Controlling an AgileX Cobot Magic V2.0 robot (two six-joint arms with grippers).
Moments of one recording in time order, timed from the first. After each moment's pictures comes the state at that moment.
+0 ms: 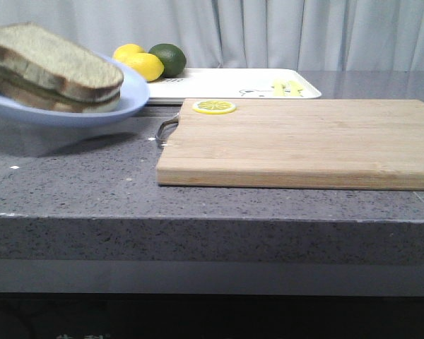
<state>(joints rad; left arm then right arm) 0.10 1.59 -1.36 -0.53 0.77 0.26 0.02 0.62 -0.56 0.06 0.41 -0.07</state>
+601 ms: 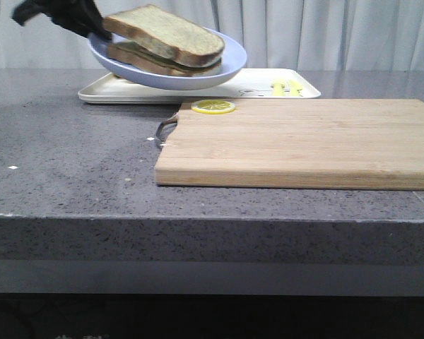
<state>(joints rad) -0.10 2.18 -2.18 -0.60 0.95 0.20 0.02 0.62 -0.56 0.06 0.41 -0.07</state>
